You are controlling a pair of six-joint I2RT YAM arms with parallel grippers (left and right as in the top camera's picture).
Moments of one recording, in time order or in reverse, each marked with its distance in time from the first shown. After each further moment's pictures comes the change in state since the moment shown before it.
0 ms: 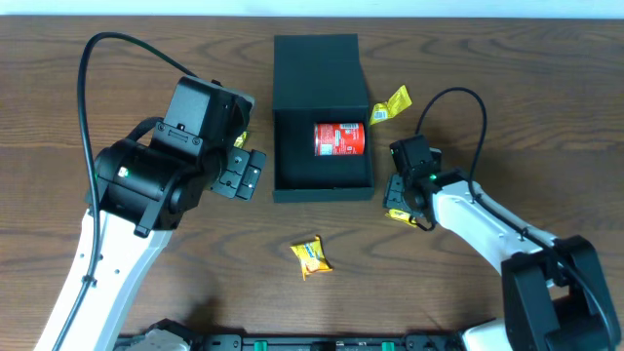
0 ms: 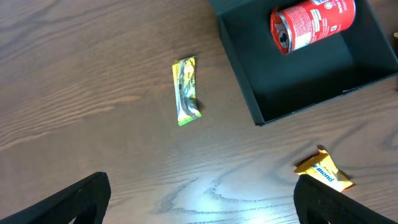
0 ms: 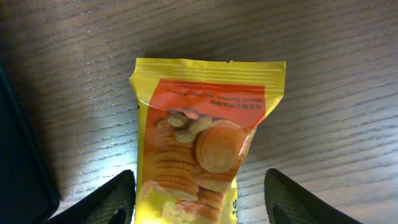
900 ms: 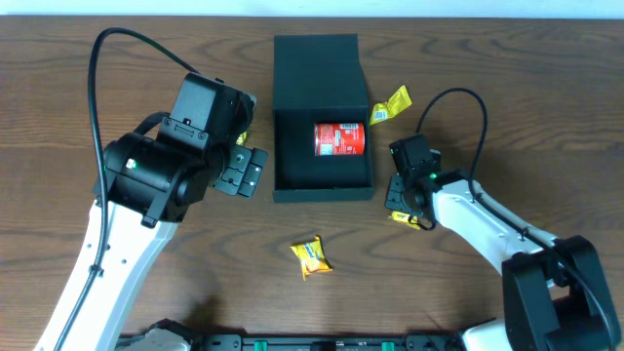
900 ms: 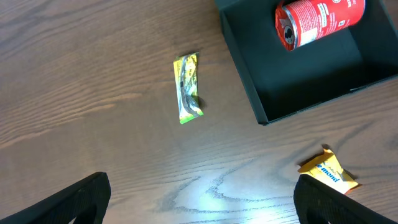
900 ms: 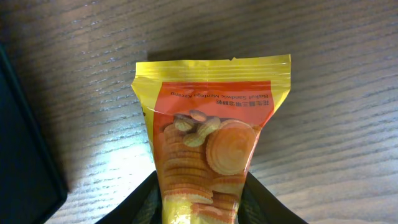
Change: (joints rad) left arm 0.000 0.026 0.000 0.000 -0.009 0.000; right arm 0.000 0.000 0.016 -0.035 -0.026 0.014
